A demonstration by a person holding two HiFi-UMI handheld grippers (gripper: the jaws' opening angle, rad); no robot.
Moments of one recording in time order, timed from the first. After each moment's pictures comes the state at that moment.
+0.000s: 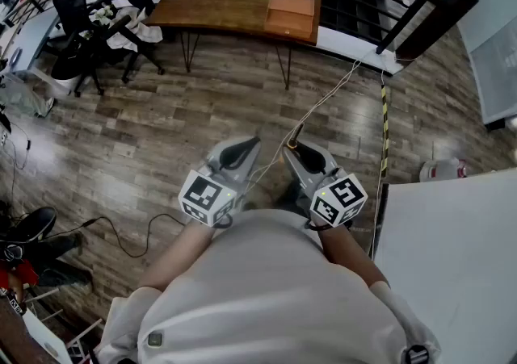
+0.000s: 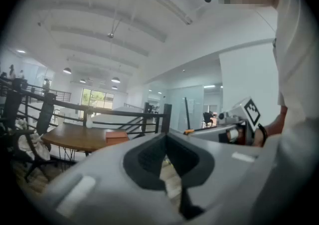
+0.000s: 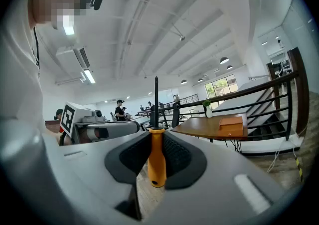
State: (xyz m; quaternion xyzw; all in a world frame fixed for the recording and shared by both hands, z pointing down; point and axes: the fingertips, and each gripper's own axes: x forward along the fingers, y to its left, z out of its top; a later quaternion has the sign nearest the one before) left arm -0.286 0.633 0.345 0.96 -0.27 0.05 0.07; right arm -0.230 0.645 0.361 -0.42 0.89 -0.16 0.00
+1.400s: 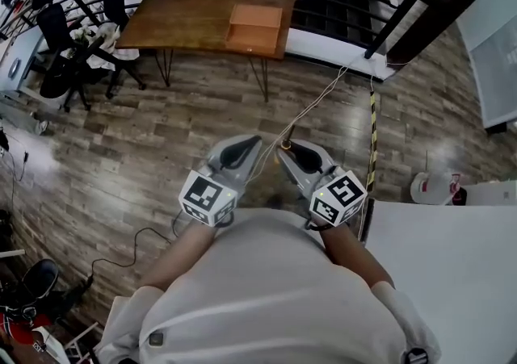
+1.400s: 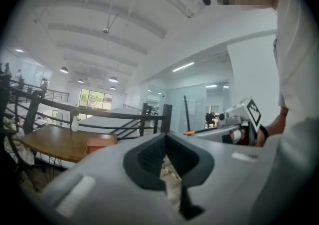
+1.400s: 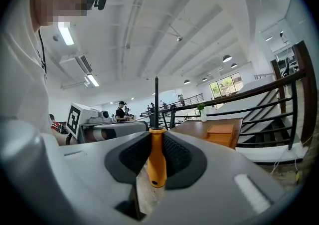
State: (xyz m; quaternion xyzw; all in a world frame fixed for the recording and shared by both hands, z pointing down) left arm -0.033 0.490 0.349 0.96 -0.27 0.04 0.07; right arm 0.005 0.506 0.364 -0.38 0.91 -0.15 0.01
